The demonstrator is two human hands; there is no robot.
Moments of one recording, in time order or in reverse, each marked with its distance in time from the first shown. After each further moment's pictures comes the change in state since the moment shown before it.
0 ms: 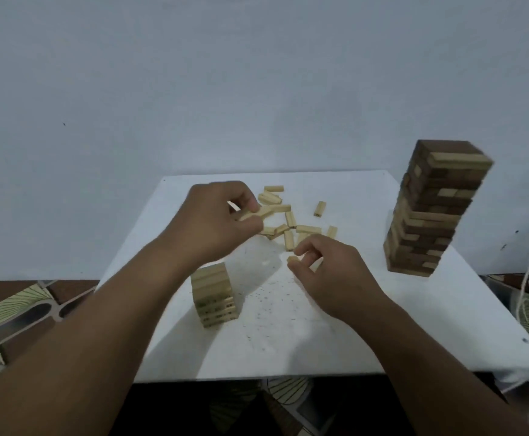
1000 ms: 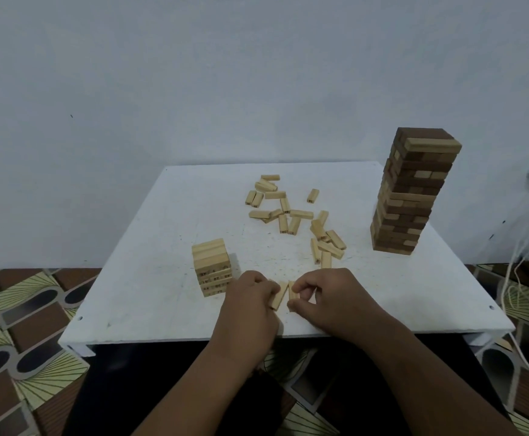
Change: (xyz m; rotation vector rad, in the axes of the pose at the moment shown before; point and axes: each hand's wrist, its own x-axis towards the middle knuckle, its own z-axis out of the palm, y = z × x) left_hand -0.124 -0.016 0.109 0.077 -0.078 -0.034; right_hand -0.057 0.039 0.007 -0.080 -0.189 -0.094
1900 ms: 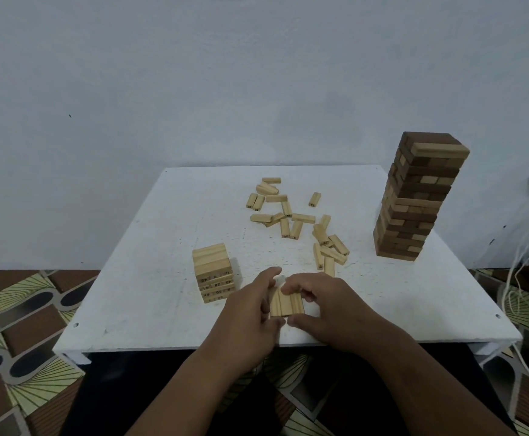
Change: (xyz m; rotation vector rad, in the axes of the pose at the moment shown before) left_hand 0.000 -0.009 -0.010 -0.228 -0.133 -0.021; right_hand 0.003 -0.002 0.004 -0.014 -0.135 -0.103
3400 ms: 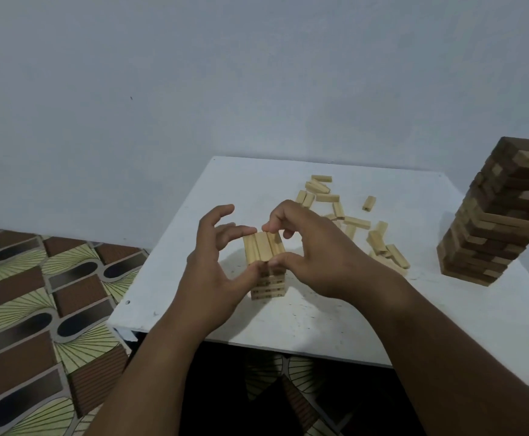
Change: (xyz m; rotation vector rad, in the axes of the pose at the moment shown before) left_hand -0.004 -0.039 -0.094 -0.183 0.394 0.030; right_hand 0.083 -0.101 -0.011 0.117 -0.024 -0.193
